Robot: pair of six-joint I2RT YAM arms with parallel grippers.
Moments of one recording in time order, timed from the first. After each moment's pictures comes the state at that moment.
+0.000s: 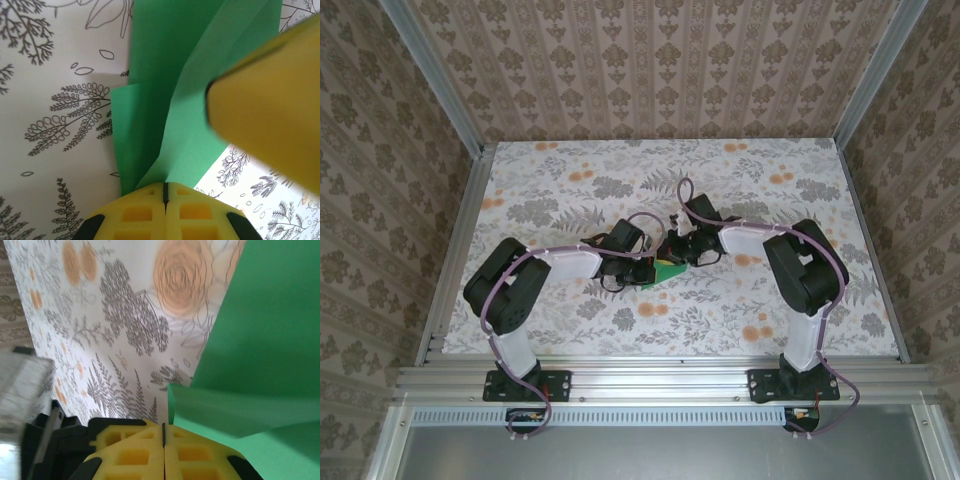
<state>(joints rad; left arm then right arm) -0.75 1.78 0.92 -0.19 0.36 -0.61 0.47 1.90 1.07 -0.18 -0.64 0.73</state>
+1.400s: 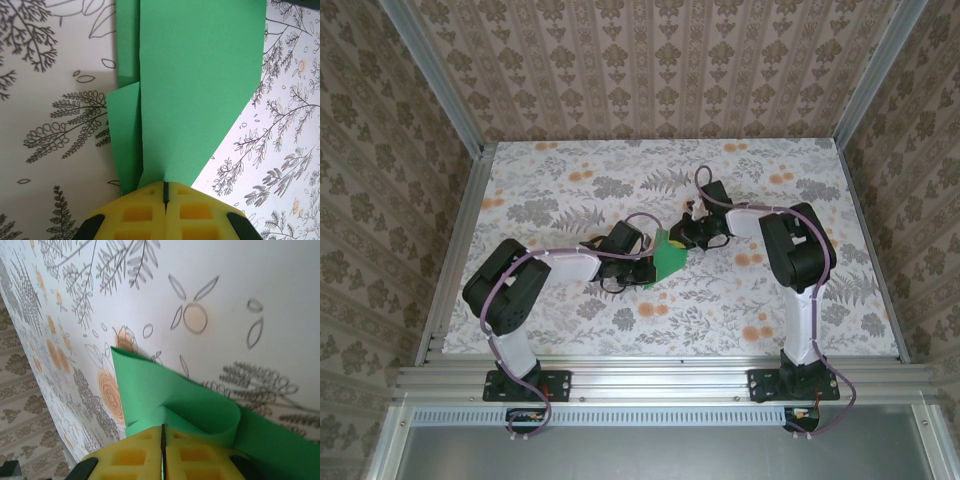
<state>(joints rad) -0.75 1.78 0.88 -0.12 0.36 -0.67 0.30 2.09 1.24 -0.20 -0.67 0.73</state>
